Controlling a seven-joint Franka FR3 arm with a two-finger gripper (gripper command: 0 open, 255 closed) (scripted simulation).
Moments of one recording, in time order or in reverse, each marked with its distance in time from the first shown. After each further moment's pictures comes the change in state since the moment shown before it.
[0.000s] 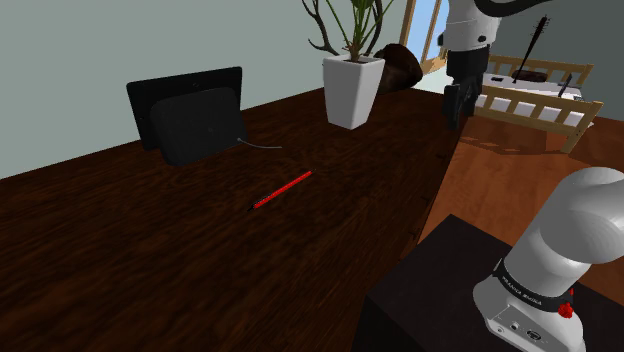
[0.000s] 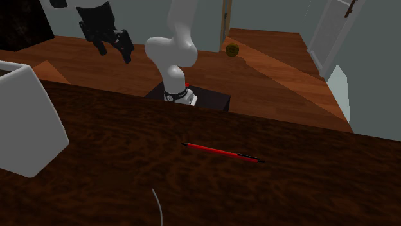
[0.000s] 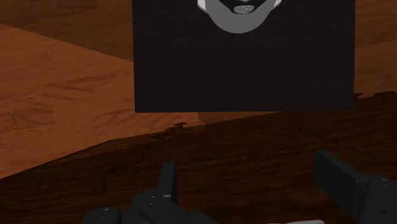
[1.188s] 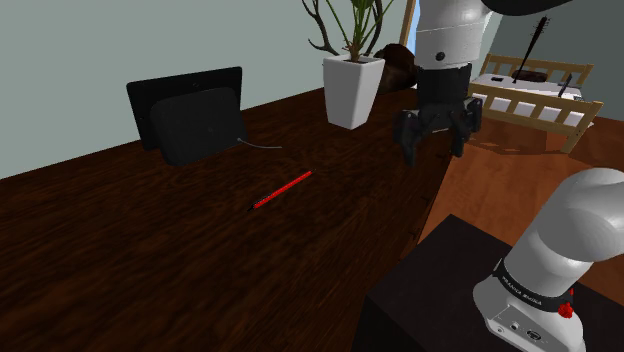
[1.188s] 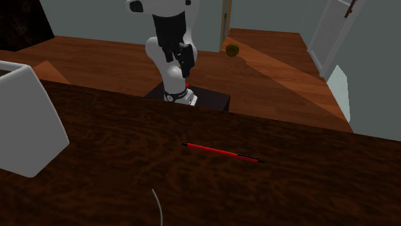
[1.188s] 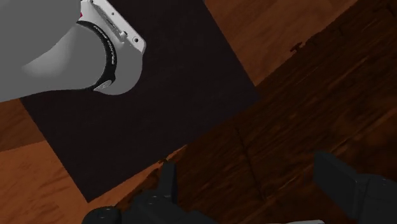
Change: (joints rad) arm -0.049 -0.066 0.425 0.013 0.432 -0.019 0.794
